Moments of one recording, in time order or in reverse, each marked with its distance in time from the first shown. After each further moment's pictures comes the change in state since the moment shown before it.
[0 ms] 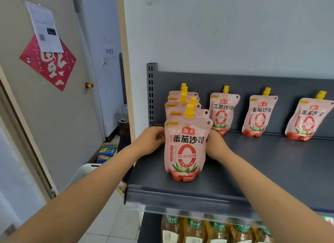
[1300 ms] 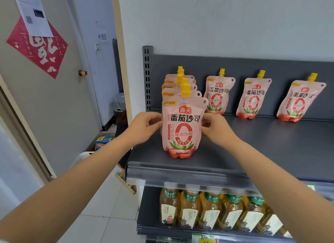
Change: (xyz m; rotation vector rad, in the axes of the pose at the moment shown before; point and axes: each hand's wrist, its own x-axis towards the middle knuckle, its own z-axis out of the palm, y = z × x) left_hand -0.042 0.014 -0.006 -0.276 0.112 0.111; right_hand -0.033 -0.005 -0.012 0.009 0.036 -0.052
